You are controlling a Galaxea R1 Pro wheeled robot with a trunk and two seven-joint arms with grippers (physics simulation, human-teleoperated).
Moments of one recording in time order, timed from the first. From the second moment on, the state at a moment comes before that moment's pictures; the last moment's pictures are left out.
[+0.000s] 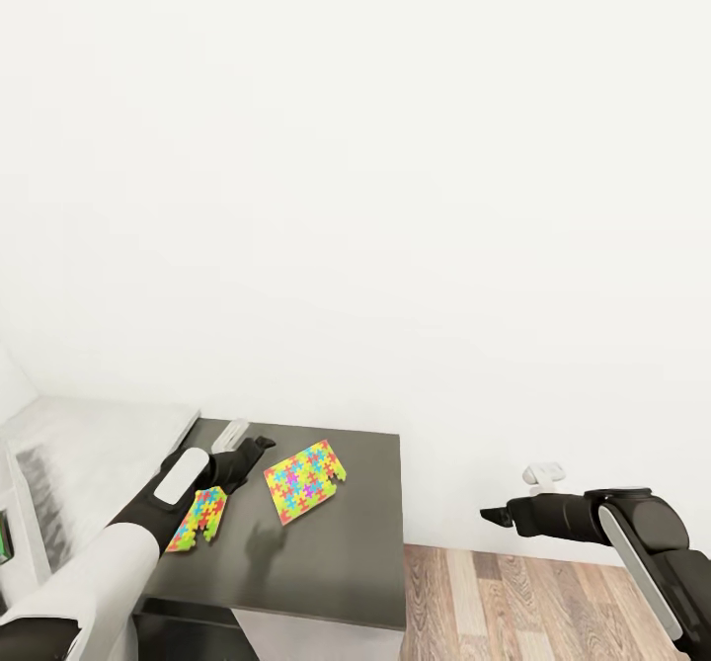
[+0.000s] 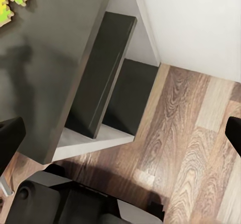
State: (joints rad) left arm -0.76 0.10 -0.06 -0.57 1.10 0.55 0.21; right arm -0.31 -0.36 0.02 -1.45 -0.20 1.04 0.54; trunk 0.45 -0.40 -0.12
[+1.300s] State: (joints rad) left arm -0.76 0.10 -0.06 -0.57 1.10 0.55 0.21; right arm -0.32 -0.35 0.02 -1.45 -0.19 1.04 0.54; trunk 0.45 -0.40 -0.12
